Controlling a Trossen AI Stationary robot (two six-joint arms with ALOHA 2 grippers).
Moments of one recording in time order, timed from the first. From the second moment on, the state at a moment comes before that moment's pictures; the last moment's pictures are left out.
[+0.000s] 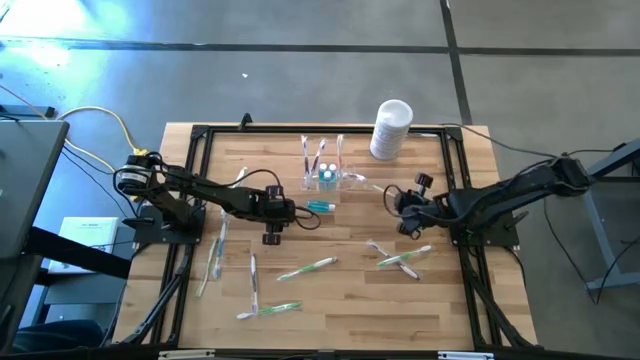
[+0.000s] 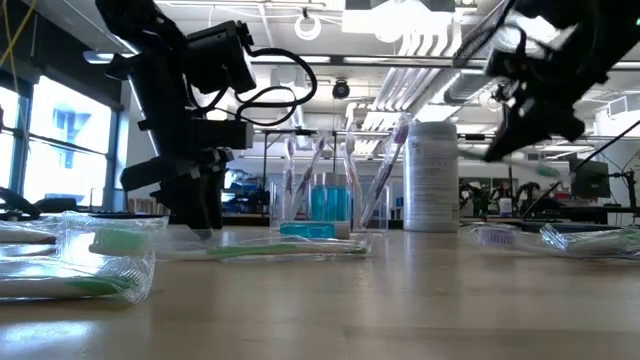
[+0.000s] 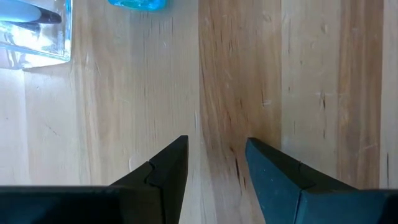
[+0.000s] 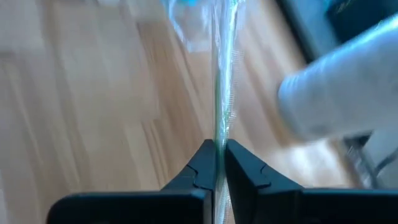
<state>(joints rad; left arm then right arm) -0.03 1.58 0.78 -0.35 -0.25 0.07 0.20 1.06 0.57 -0.58 0.69 0.28</state>
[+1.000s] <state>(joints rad) -0.03 1.58 0.79 -0.36 -0.22 0.06 0.47 1.49 0.84 -0.04 1.25 -1.05</state>
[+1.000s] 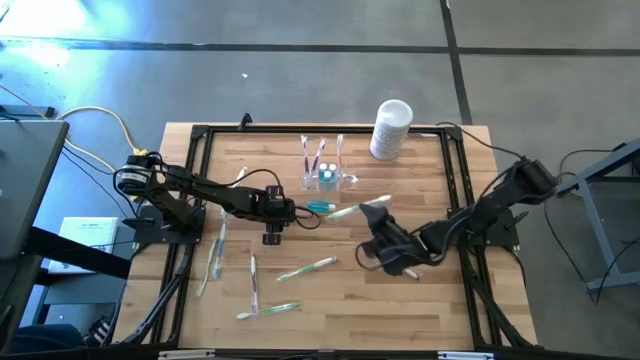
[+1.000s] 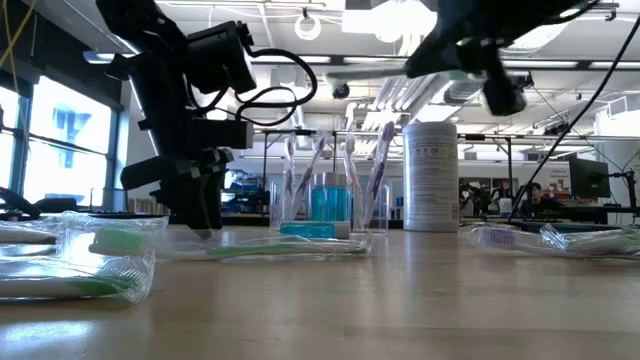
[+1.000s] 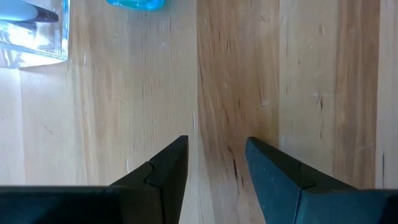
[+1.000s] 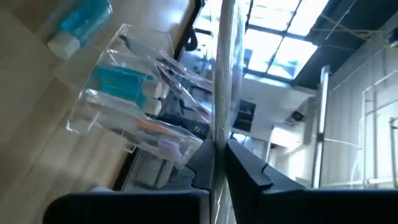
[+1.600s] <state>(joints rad) -0.03 1.58 0.79 -0.37 -0.23 0.05 0.27 1.58 1.06 -0.58 1.23 -1.17</state>
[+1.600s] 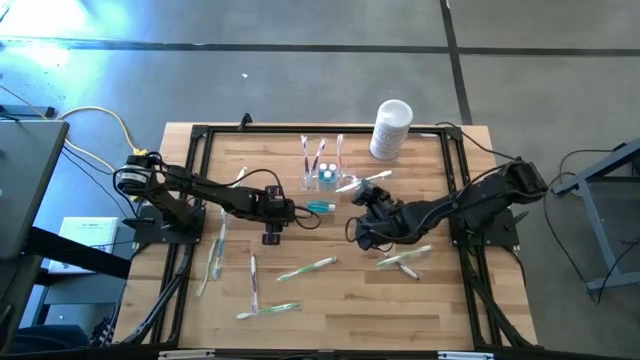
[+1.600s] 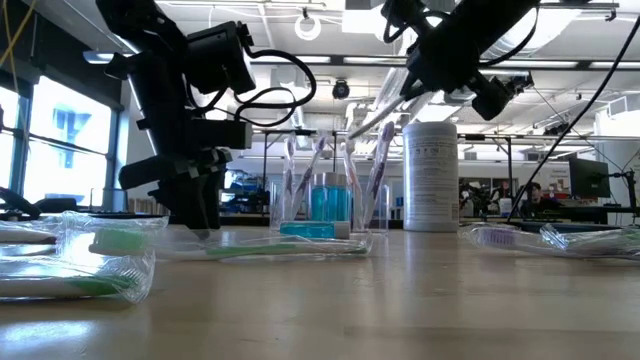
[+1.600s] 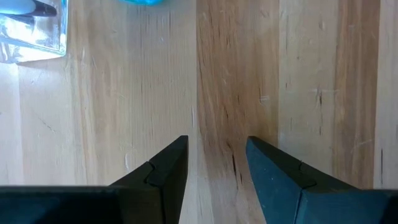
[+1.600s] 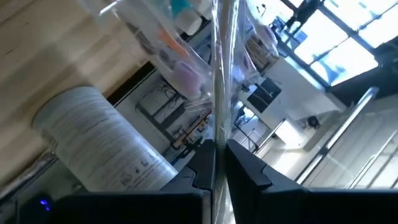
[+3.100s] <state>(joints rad) -0.03 1.58 0.76 -0.34 -0.22 0.05 0.01 1.75 1.17 -0.70 1.19 -1.24</state>
